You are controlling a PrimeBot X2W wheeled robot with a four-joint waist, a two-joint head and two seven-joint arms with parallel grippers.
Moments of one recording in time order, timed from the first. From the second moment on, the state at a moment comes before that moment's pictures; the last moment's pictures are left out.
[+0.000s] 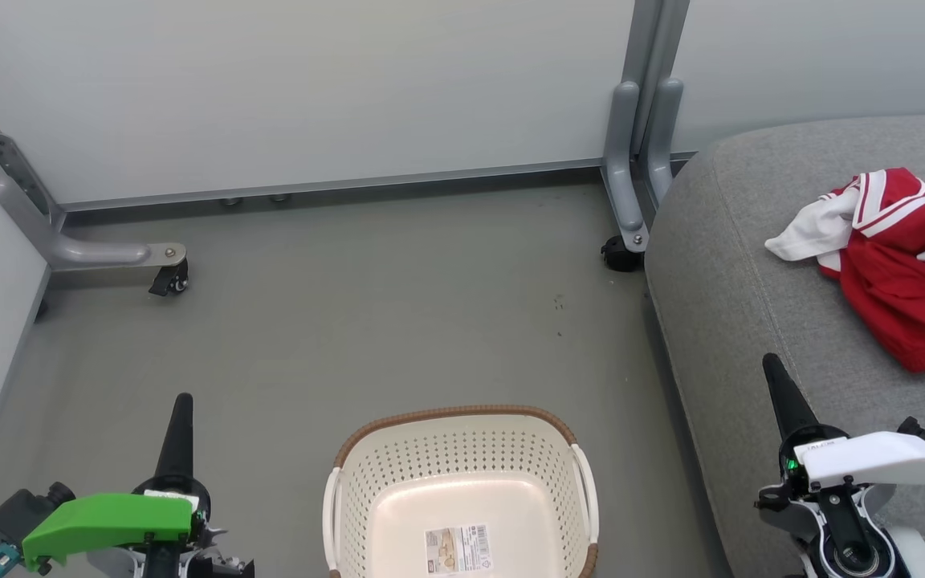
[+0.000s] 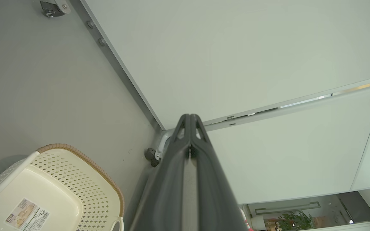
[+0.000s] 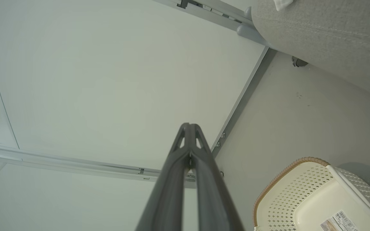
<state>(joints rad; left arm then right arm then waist) -0.04 0.08 0.00 0.19 -1.34 -0.09 -0.01 -0.06 -0.08 -0.02 0.21 1.33 0.13 -0.01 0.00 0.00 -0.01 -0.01</state>
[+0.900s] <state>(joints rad) -0.08 0.08 0.05 0.23 -1.55 -0.12 0.05 -0.09 -0.08 -0.06 0.23 1.54 0.13 0.05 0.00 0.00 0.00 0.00</state>
